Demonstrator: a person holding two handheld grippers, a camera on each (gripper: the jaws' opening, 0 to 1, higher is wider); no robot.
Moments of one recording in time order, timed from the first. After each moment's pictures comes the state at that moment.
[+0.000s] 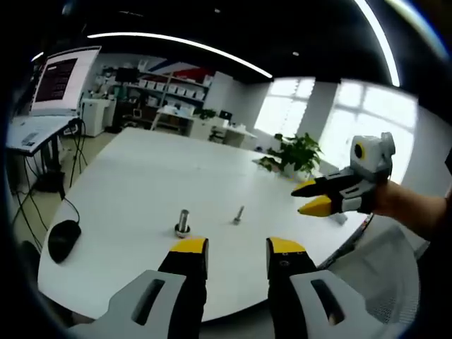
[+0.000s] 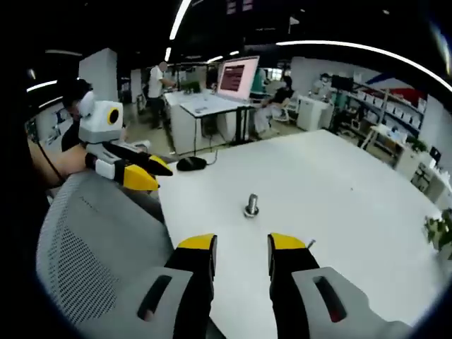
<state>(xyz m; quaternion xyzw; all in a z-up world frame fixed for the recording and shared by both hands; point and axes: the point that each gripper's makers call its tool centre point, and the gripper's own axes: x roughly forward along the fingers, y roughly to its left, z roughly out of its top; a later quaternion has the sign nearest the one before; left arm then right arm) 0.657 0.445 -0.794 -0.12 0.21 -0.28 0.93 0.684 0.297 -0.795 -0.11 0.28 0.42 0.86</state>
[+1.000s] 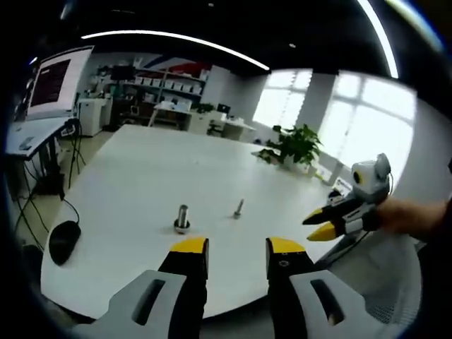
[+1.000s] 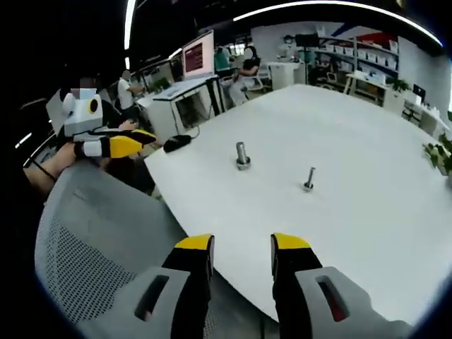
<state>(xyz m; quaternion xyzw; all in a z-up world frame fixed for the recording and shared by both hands) 0.656 0.446 -0.799 -0.11 0.23 -0.28 0.93 0.657 0.273 -0.850 -0.07 0.36 0.38 0.85</state>
